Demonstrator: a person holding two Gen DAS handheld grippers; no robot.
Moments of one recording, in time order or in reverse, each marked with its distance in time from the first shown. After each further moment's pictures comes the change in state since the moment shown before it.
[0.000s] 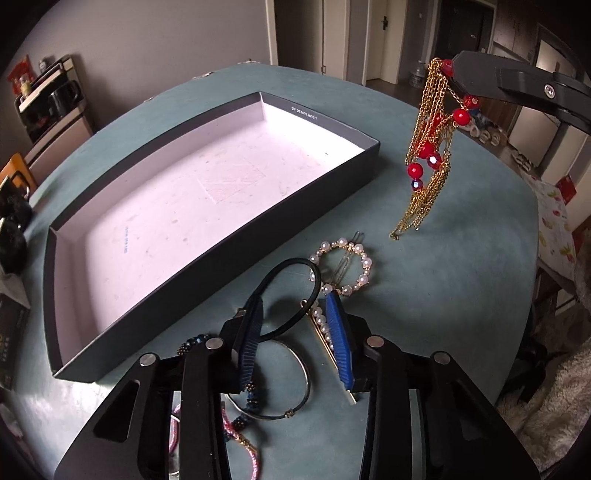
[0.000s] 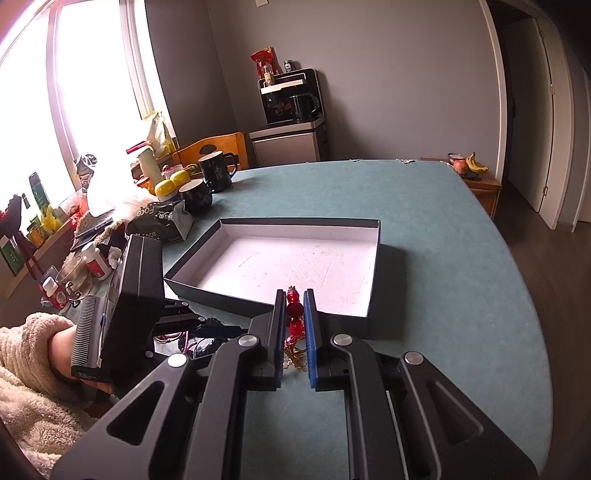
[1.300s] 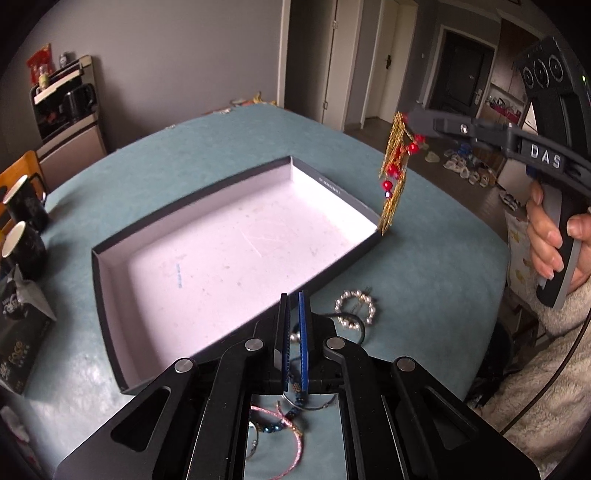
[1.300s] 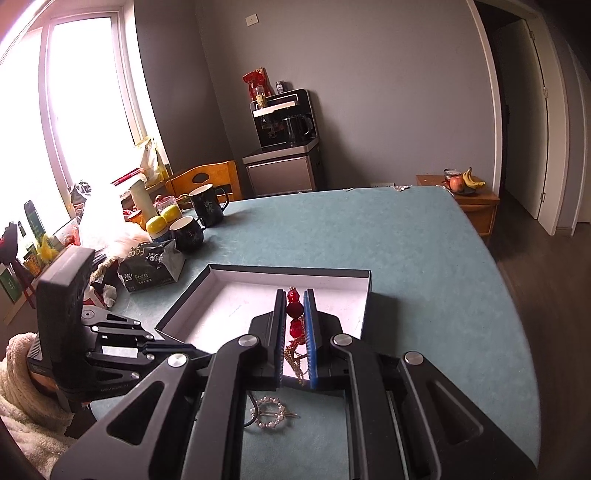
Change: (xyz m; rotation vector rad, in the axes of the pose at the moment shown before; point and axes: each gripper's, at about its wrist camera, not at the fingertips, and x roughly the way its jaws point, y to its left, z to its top) left arm -0.056 0.040 0.011 -0.071 -0.109 -0.069; right arm 0.008 -0.019 0.049 0.029 -0.074 -0.001
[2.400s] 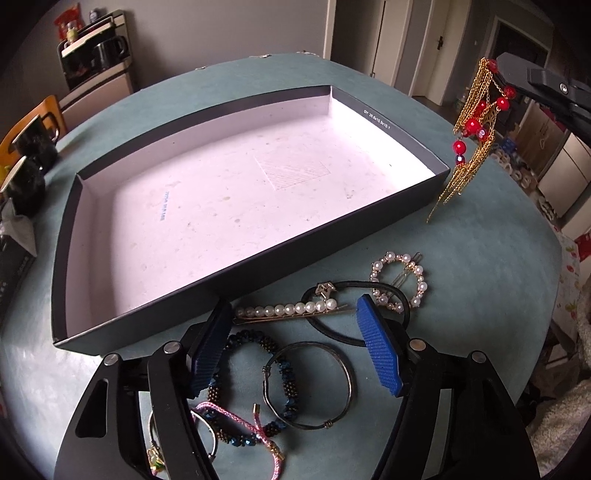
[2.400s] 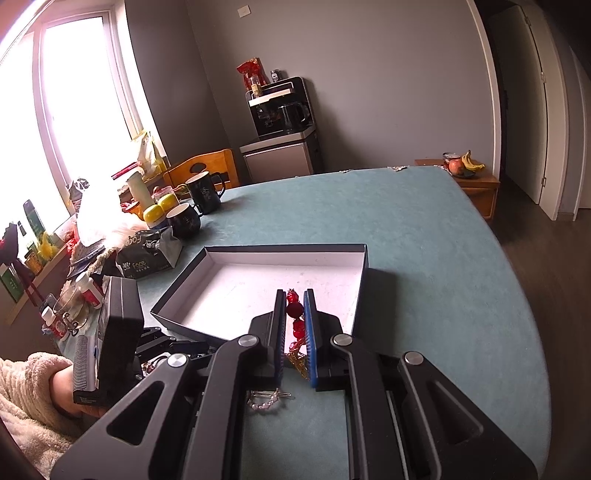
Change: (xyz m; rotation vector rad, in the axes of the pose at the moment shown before) left arm 0.057 -0.002 -0.022 -0.141 0.109 0.131; right arm 0.006 -0.013 -0.019 0.026 0.040 0.010
